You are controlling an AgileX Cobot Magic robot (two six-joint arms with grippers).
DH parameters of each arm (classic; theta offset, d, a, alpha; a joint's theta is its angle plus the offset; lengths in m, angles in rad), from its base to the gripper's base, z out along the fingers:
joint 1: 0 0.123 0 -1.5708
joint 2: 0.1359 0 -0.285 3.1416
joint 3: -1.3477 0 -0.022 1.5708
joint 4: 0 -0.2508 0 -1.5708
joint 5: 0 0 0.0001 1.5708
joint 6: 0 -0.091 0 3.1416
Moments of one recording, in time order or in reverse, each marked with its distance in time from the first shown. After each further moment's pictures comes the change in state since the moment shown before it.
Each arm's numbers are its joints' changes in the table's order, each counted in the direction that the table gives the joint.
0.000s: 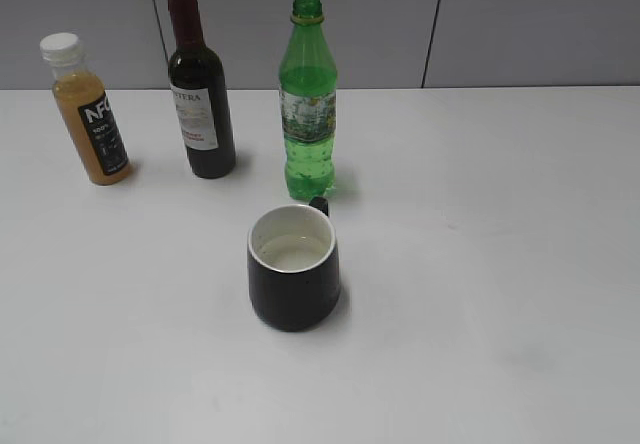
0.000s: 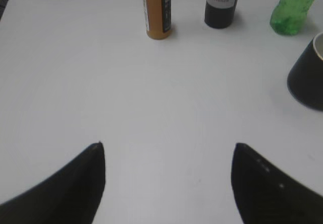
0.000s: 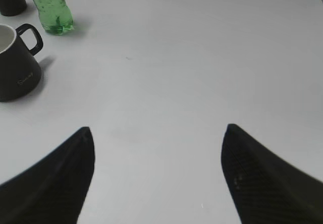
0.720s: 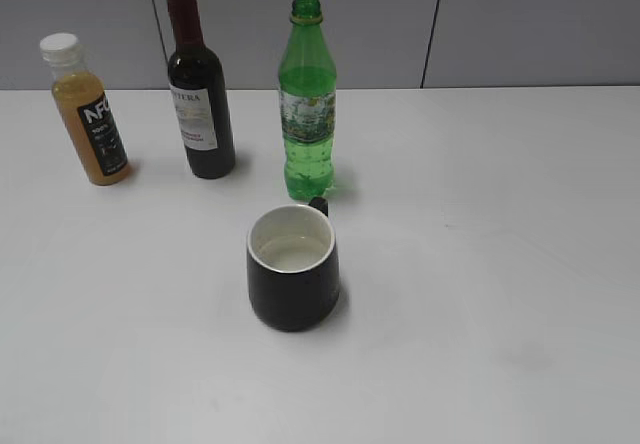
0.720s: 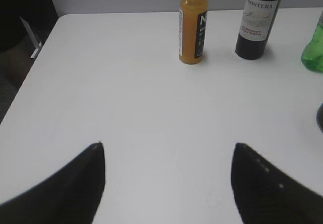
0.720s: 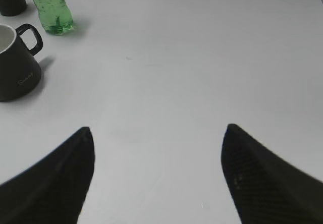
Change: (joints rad) left arm 0.100 -0.096 -0.001 -0.035 -0.001 0.042; right arm 0.000 0.000 0.000 -0.001 0.000 0.000
